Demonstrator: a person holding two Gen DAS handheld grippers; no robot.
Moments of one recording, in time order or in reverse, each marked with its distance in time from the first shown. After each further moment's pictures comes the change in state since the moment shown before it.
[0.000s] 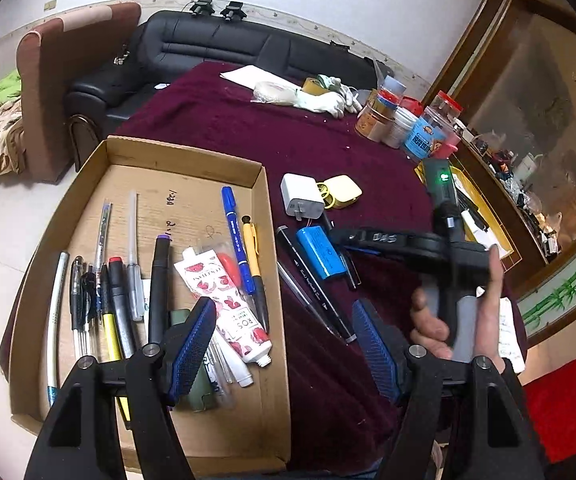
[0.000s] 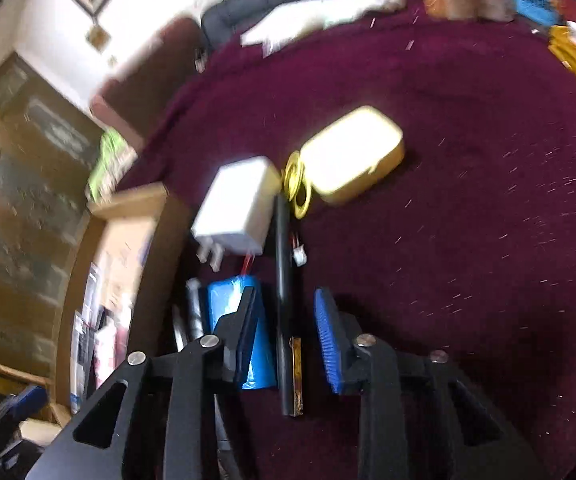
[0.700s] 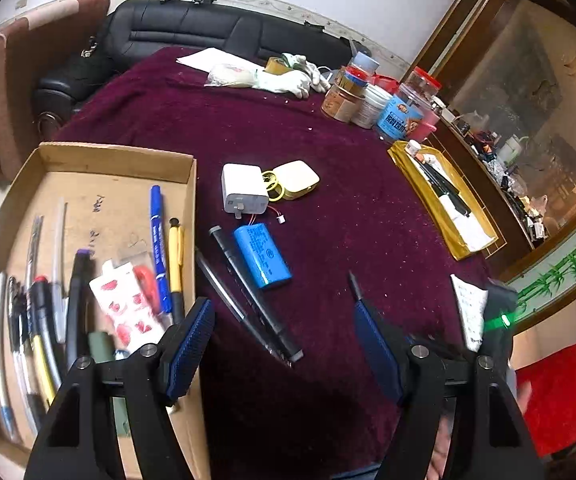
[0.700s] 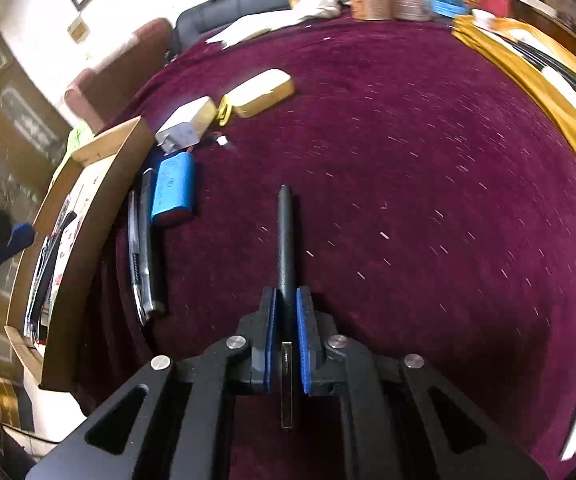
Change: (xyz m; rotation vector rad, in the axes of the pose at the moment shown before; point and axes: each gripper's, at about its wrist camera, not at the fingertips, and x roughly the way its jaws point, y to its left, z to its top) left arm 0.038 -0.050 0.018 0.038 0.074 -0.061; right arm -0.086 -0.036 -0.119 0.003 -0.076 -0.161
